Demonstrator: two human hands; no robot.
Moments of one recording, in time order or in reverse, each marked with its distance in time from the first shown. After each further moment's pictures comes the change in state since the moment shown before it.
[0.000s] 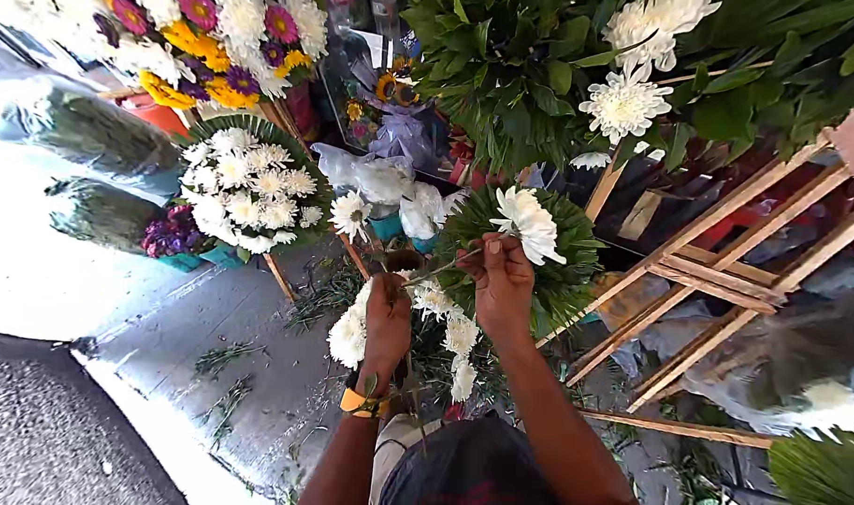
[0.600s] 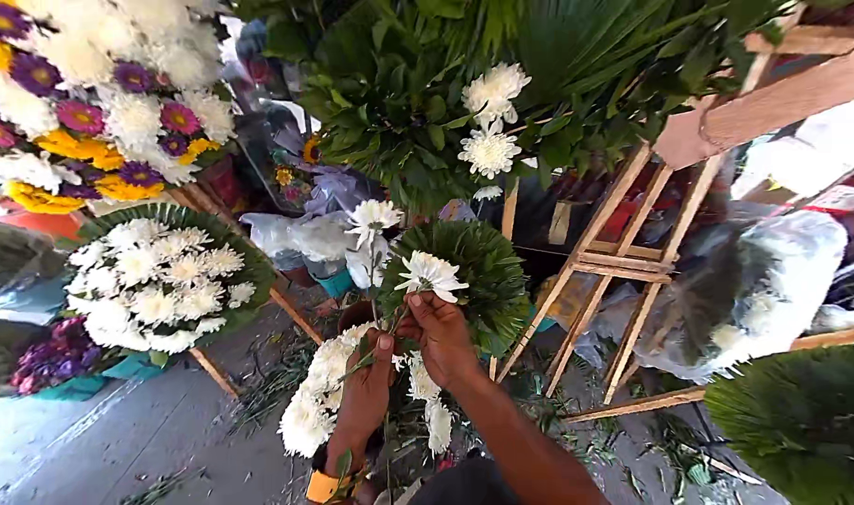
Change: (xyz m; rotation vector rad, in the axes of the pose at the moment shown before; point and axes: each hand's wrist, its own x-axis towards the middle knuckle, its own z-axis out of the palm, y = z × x) left_hand -0.022 0.022 0.039 -0.050 -0.293 0.153; right_hand -0.014 -0.030 -0.009 0.071 0.135 0.314
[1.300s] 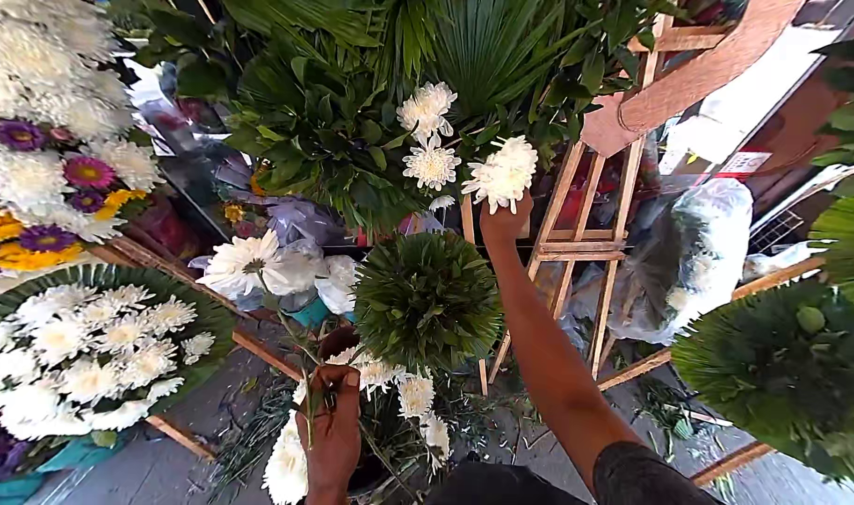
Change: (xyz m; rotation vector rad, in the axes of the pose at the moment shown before) left_hand -0.001 -0.005 -0.007 -0.039 0.132 0.206; right_hand 0.148 -0.154 -0.089 -0.879 0.608 -1.398
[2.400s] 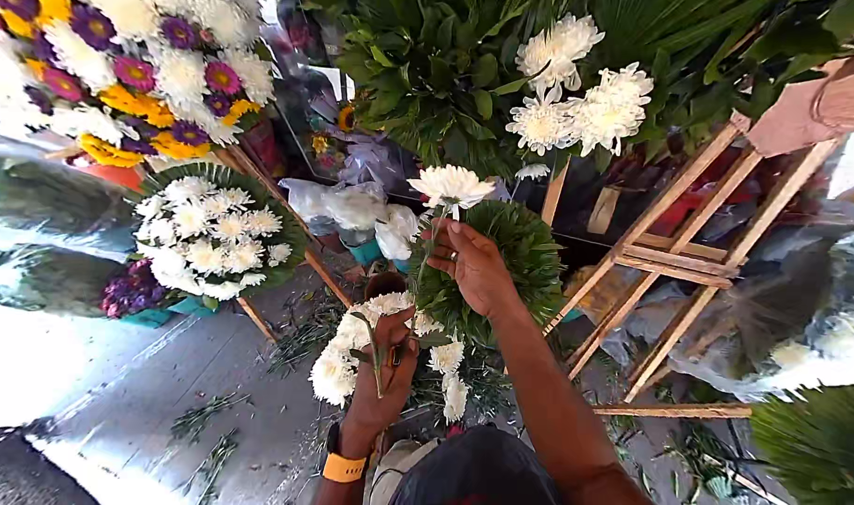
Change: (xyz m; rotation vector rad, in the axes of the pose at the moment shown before) left_hand -0.016 0.002 -0.015 0.144 -0.187 0.066; right_hand -0.116 -0.125 0.003 0.808 -0.983 1.163
